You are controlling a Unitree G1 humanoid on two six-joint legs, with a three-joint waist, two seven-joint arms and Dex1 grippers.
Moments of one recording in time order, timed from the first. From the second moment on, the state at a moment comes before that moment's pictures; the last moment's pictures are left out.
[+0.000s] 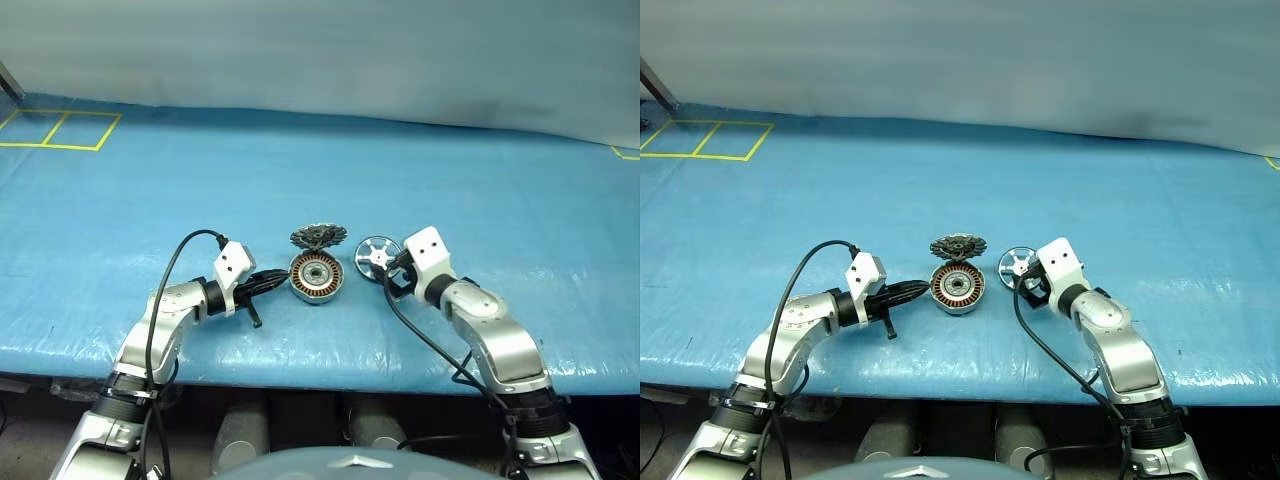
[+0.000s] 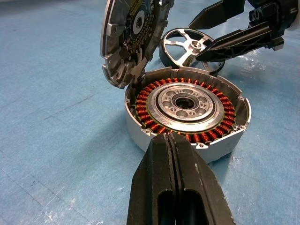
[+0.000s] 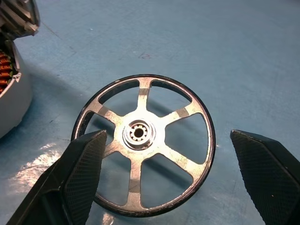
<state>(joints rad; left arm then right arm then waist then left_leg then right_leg) -0.17 0.46 -0.15 -0.01 -0.26 0.25 -0.87 -0.13 -0.41 0.08 -0.25 0.08 0.61 0.37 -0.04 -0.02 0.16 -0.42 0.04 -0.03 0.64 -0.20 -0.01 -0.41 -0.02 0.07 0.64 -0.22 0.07</state>
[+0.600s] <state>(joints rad) -0.17 0.46 -0.15 -0.01 -0.25 0.25 -0.87 -0.12 -0.43 0.14 -0.25 0.00 0.53 0.39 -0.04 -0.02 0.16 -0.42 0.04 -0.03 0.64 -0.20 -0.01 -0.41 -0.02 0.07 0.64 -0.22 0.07</state>
